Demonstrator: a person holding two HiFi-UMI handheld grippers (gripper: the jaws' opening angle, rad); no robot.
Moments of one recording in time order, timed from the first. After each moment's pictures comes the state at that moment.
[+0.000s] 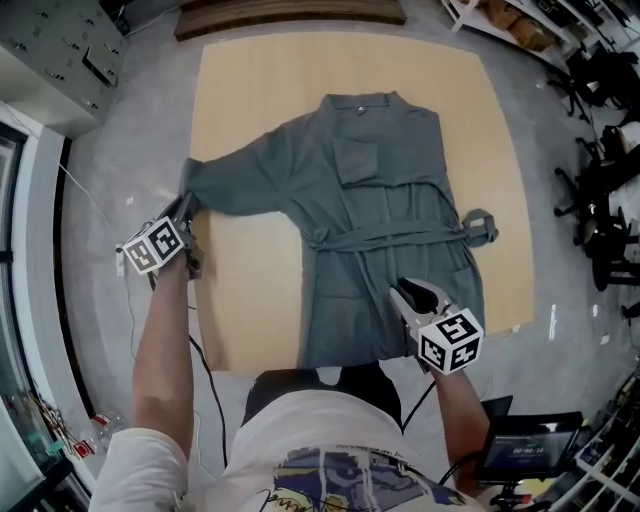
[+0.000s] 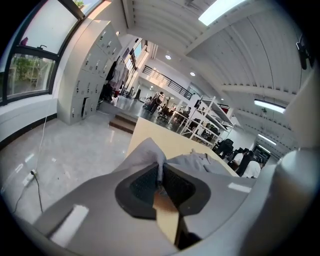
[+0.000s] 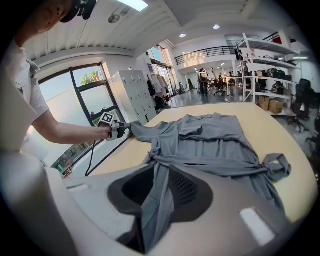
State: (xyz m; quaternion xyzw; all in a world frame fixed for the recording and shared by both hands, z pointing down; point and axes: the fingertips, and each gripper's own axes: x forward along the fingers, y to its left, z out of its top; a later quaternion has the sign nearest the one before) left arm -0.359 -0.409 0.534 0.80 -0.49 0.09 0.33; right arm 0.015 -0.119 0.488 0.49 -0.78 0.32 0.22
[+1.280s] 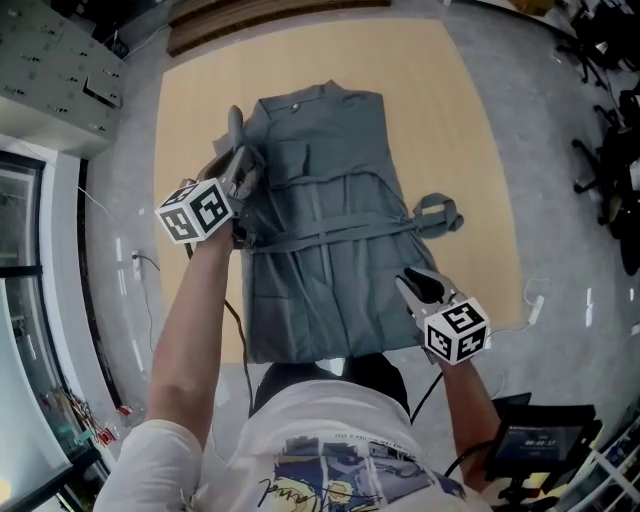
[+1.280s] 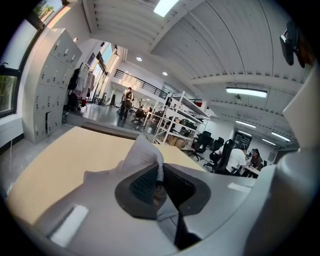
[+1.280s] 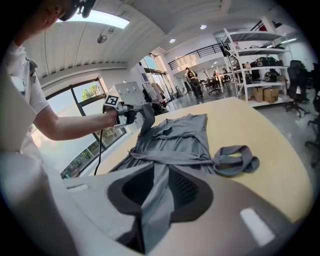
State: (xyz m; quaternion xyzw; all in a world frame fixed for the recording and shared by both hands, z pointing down) left arm -0.031 -0.397 0.416 0.87 -0.42 0.10 0.24; right arm 0.182 -0.089 0.500 0.49 -0.79 0.34 0.16
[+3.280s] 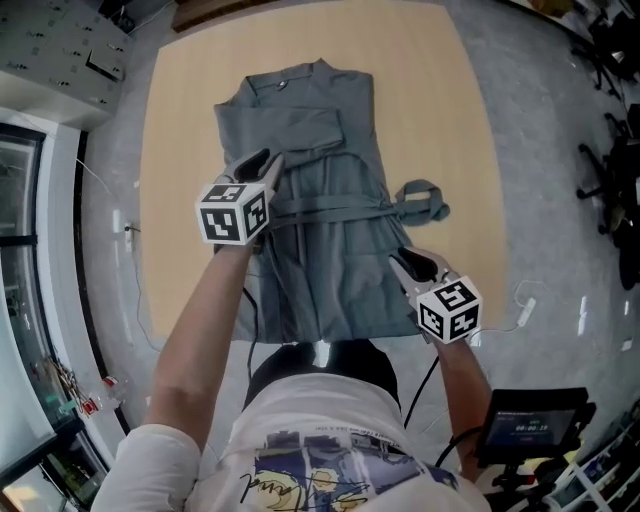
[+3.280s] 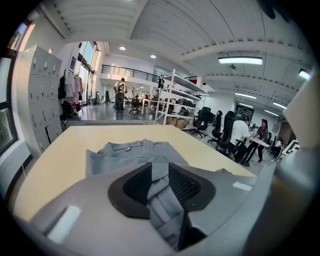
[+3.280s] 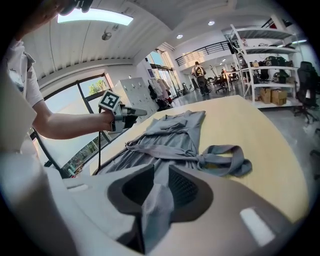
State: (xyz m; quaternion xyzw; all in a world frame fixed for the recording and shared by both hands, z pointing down) left arm 0.050 -0.321 0.475 0.86 -0.41 0.23 0.19; right arm 0.226 -0.091 0.530 0.45 -0.81 0.33 0.18
